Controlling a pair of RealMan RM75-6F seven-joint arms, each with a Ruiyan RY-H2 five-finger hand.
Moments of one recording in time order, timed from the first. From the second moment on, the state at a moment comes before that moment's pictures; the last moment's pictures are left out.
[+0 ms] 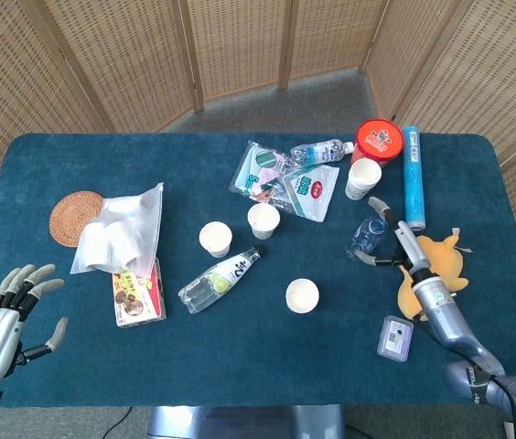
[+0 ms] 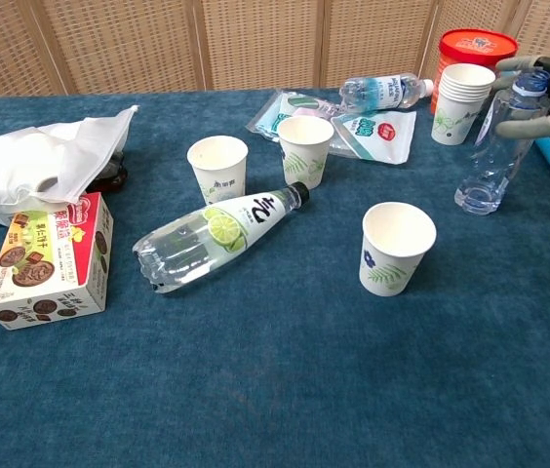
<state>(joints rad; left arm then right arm) -0.05 -1.13 0.02 -1.82 1.65 1.56 -0.07 0.56 -1.42 0.23 -1.23 -1.36 0.91 0.98</state>
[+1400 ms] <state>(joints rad) -0.03 -1.12 0.03 -1.81 1.63 1.56 -0.08 0.59 -1.54 0.22 -1.06 -1.32 0.83 1.06</state>
